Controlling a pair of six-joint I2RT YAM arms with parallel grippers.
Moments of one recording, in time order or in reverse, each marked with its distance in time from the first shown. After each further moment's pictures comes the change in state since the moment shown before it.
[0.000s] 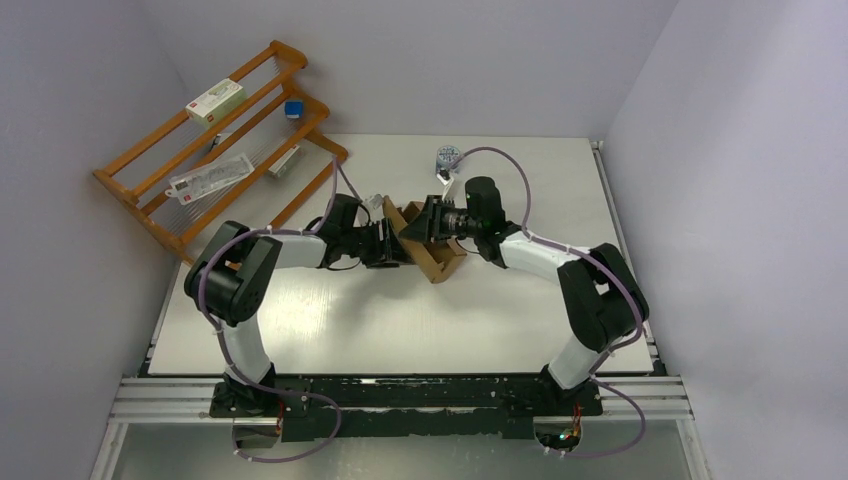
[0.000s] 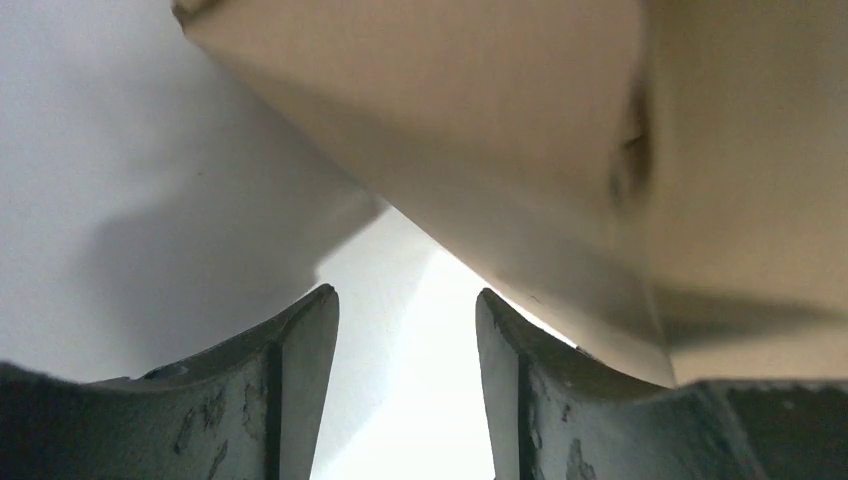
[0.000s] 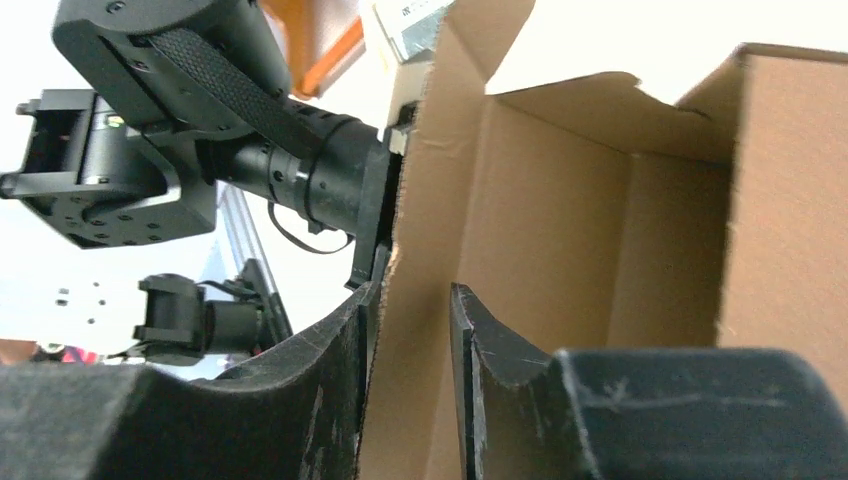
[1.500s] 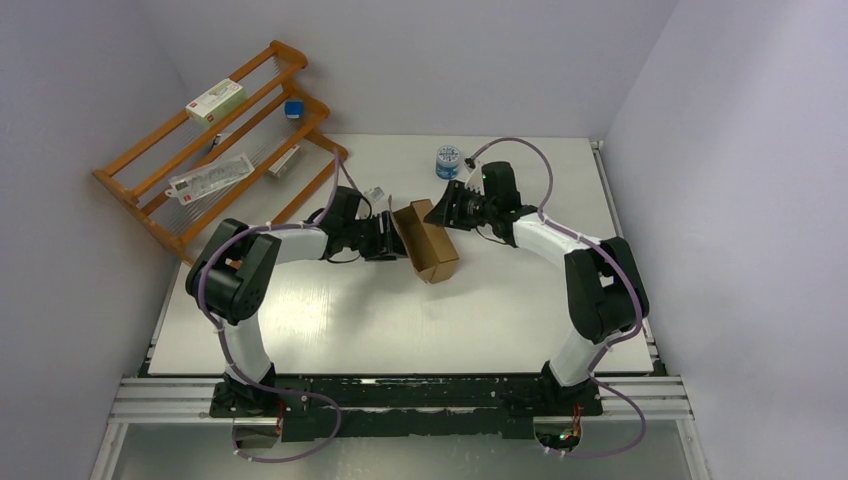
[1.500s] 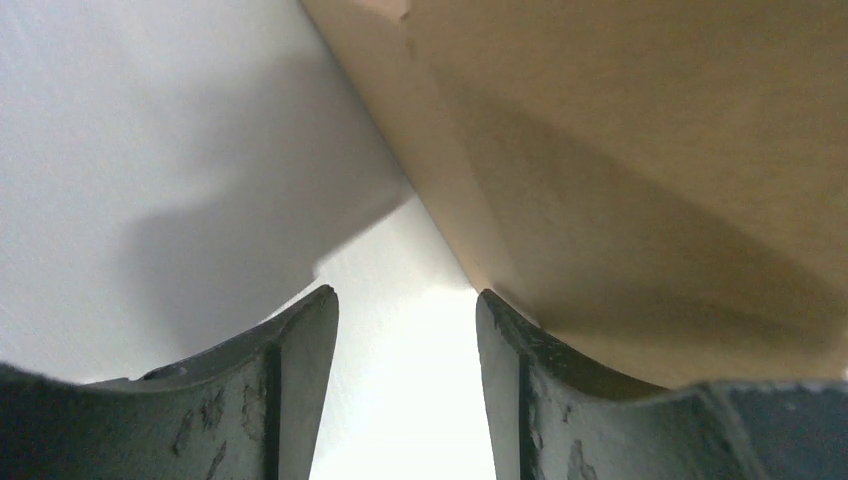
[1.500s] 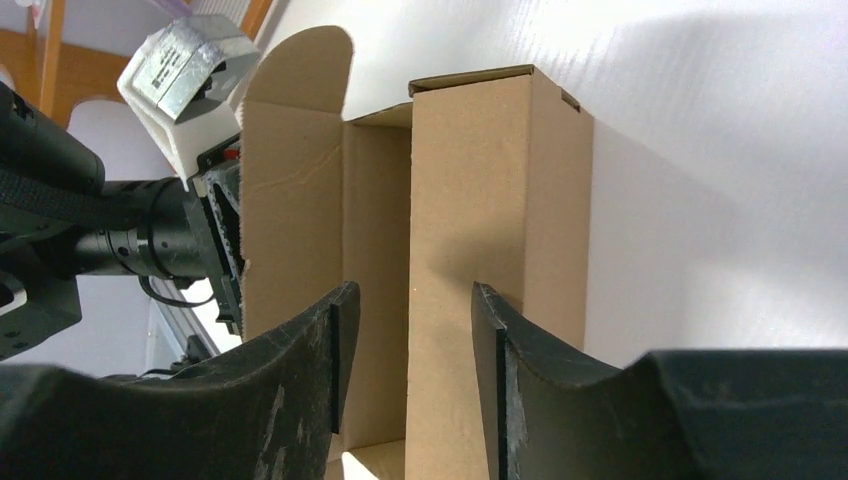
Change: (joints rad) left arm -0.001 0.021 0.072 -0.088 -0.073 0.022; right arm -0.145 0.027 0.128 -0.341 0.154 -0.055
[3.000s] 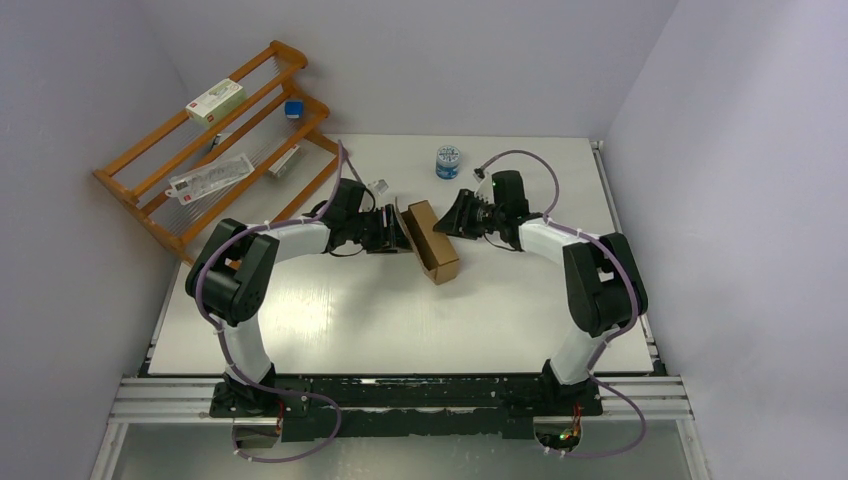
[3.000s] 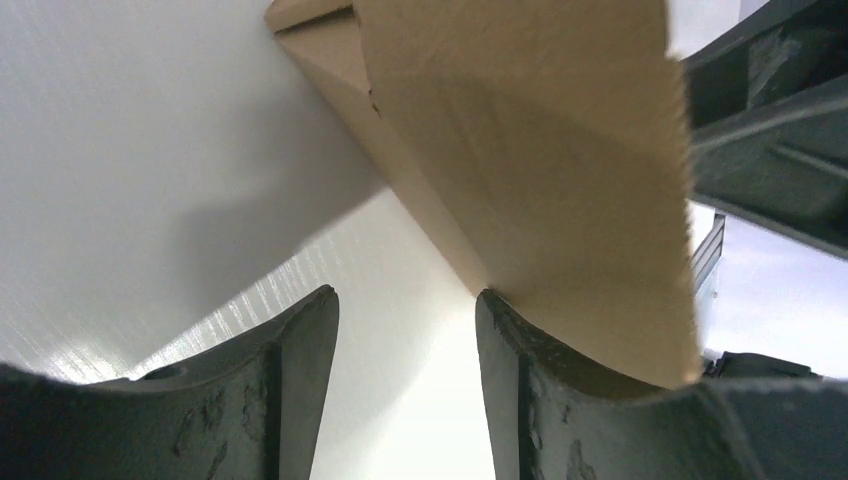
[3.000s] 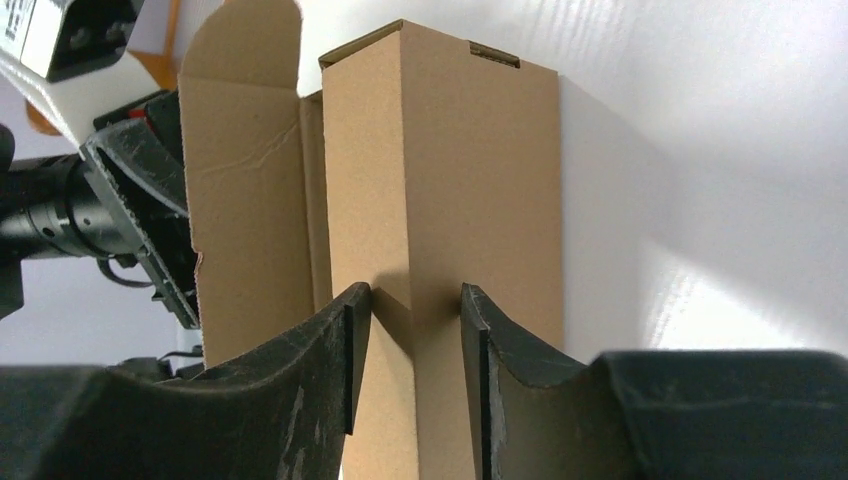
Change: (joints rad) left arm -0.013 -0.007 0.082 -0.090 -0.039 0.047; right arm -0.067 0.032 -0.071 0.045 -0.087 0.027
